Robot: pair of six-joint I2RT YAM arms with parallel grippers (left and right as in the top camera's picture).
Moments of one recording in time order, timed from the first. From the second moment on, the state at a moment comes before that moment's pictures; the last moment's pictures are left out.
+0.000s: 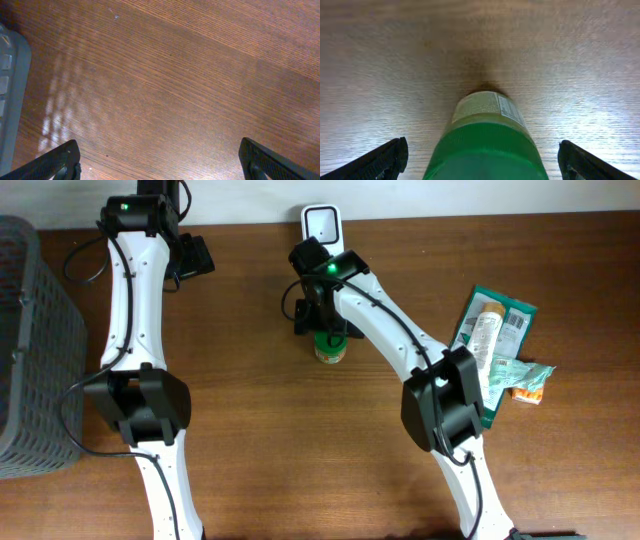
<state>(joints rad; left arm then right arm) 0.00 2.36 2.53 -1.44 -0.20 -0.35 0.54 2.41 2.21 -1.22 0.04 0.62</state>
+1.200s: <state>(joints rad) 0.00 2.36 2.53 -1.44 -0.20 -0.35 0.17 2.42 2.58 -1.47 -0.78 0.16</state>
